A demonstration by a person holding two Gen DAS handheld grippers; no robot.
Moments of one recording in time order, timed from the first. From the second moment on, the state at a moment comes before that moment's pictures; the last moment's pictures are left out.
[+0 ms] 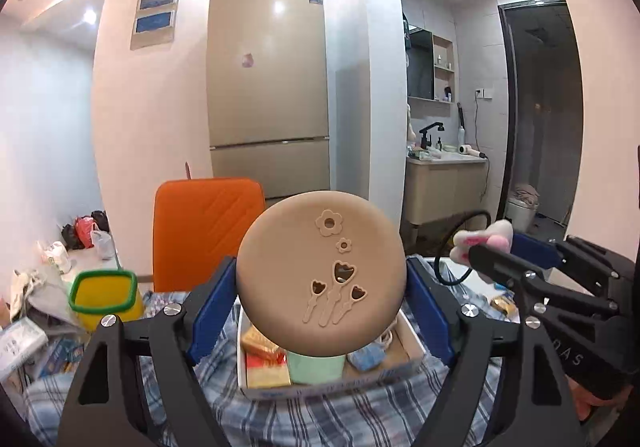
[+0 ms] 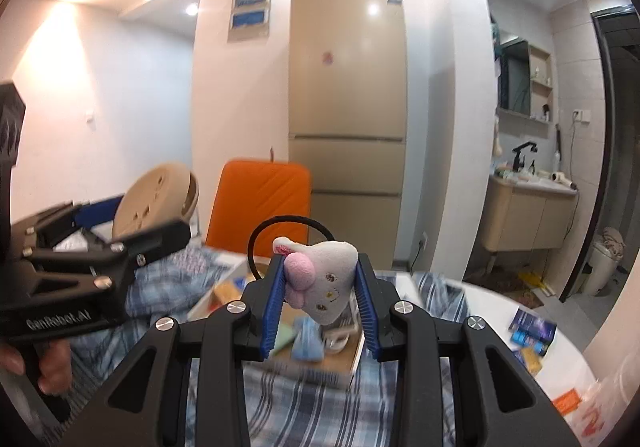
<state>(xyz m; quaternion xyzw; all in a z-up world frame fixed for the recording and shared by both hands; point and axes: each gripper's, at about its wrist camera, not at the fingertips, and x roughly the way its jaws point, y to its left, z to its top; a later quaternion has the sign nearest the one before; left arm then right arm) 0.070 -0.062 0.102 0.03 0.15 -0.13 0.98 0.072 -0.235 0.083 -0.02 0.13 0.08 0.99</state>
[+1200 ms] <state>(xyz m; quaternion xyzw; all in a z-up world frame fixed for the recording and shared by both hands) 0.201 -0.050 0.055 0.01 0.24 -0.09 0.97 0.235 -0.219 0.031 -0.02 0.23 0.04 0.97</state>
